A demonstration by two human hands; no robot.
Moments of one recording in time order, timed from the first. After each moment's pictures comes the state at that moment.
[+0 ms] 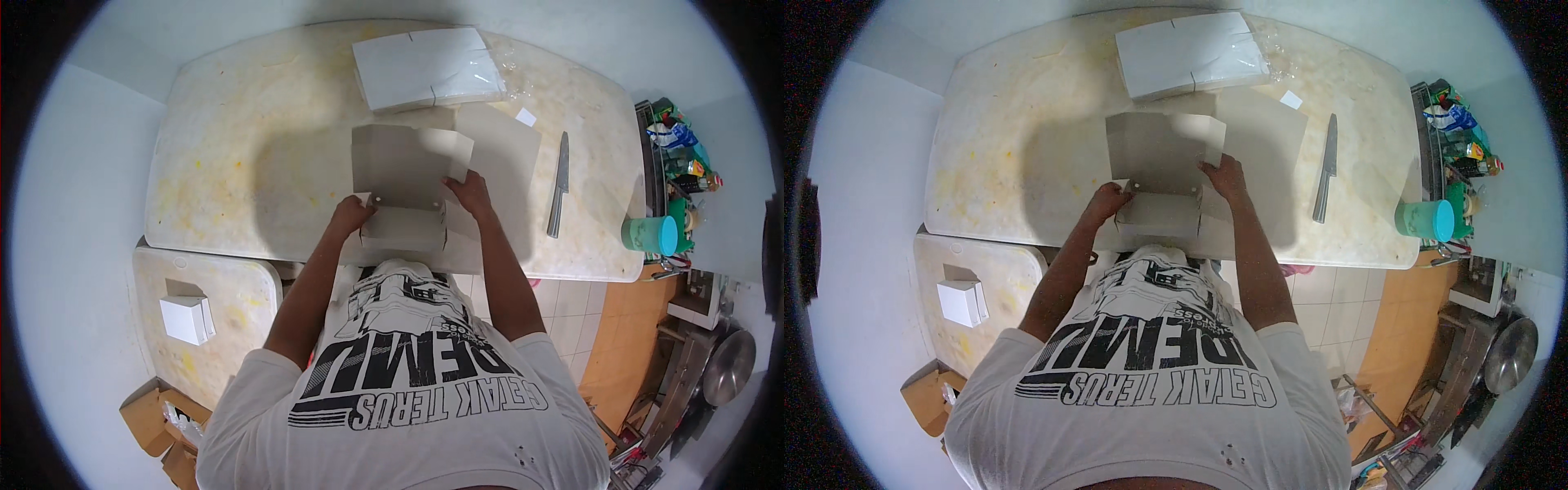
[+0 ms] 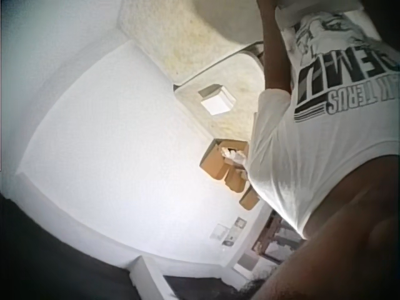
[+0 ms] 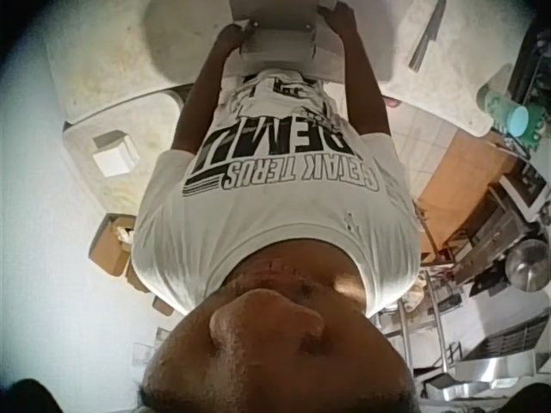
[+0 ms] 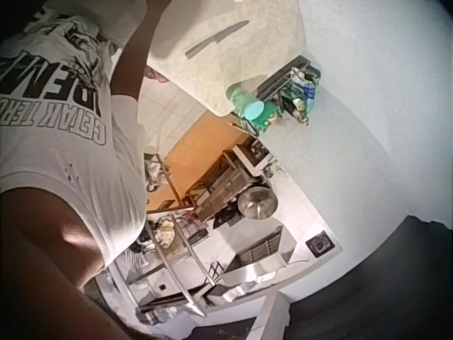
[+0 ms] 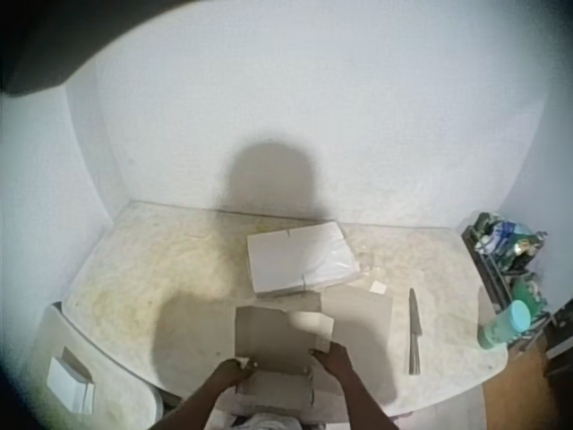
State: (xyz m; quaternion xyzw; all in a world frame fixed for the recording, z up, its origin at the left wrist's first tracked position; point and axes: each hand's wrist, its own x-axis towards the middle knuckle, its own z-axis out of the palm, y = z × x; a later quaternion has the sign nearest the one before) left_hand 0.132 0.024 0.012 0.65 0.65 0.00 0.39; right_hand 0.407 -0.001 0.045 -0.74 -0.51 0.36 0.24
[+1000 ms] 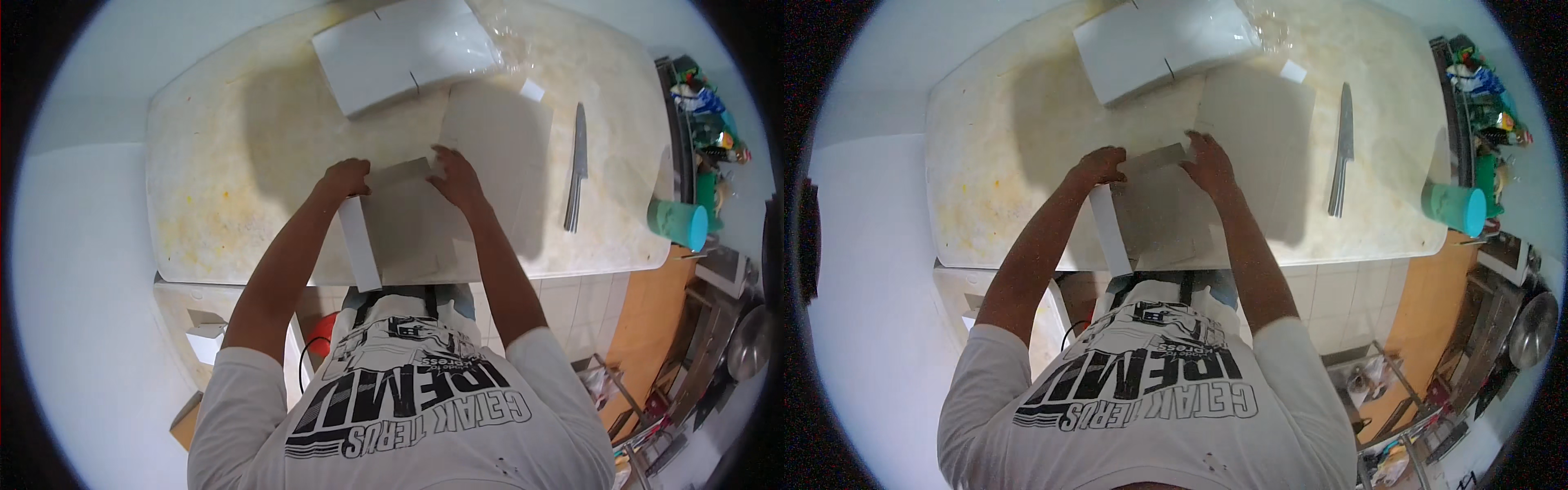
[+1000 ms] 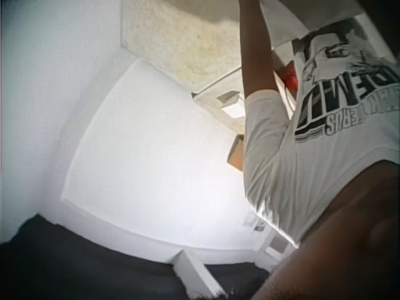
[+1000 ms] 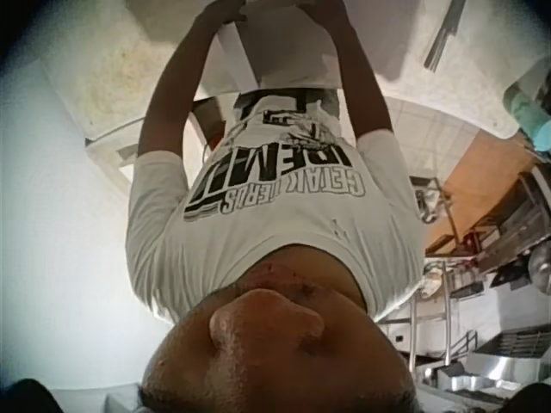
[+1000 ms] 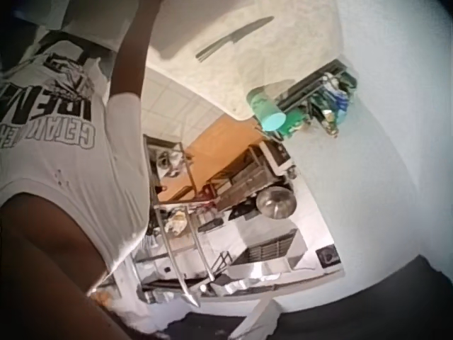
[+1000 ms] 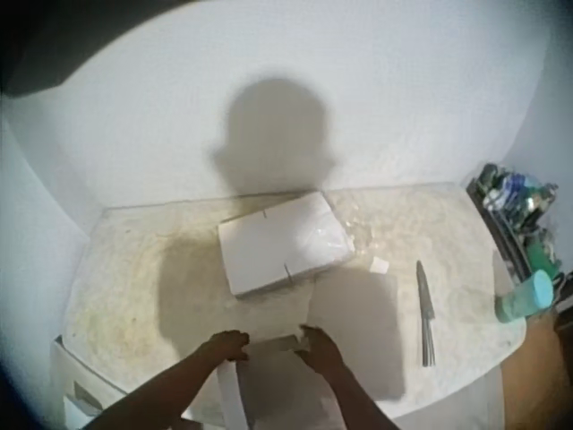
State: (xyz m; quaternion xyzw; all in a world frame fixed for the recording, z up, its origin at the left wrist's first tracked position) left_hand 0.192 0.144 0.038 0.80 0.40 -0.33 0.29; right_hand 0.404 0.026 0.016 -0.71 -0.59 0.27 0.27
